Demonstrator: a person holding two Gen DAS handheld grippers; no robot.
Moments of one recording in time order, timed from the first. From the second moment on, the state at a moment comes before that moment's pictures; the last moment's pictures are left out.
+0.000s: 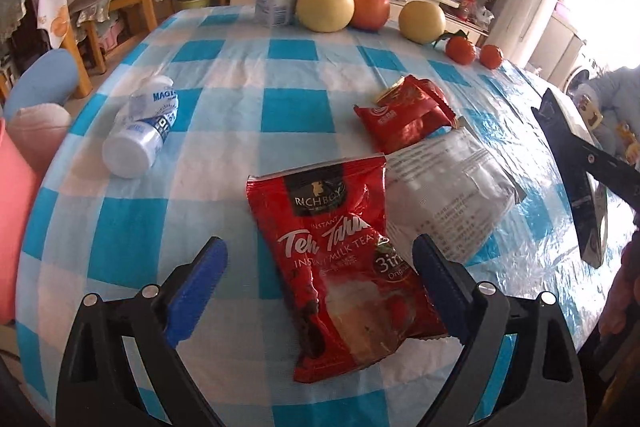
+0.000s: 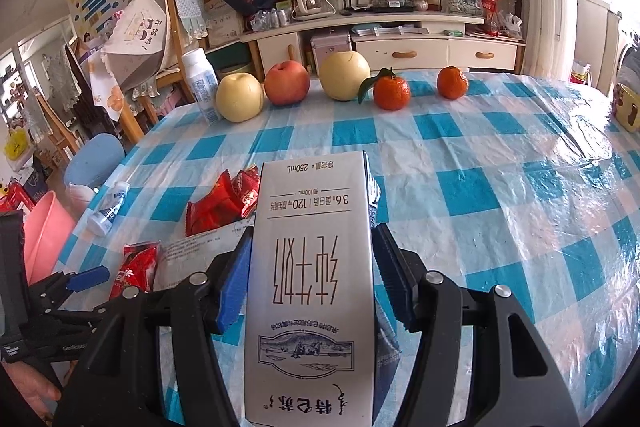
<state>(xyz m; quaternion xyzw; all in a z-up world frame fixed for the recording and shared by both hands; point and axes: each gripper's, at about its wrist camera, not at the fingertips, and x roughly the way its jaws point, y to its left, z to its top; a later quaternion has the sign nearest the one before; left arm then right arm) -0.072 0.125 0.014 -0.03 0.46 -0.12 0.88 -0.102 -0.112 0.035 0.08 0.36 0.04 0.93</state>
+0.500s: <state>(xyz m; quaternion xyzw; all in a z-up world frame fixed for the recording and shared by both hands) -0.072 0.143 0.021 -0.09 0.45 -0.12 0.88 -0.103 -0.074 0.036 0.11 0.37 0.11 0.92</state>
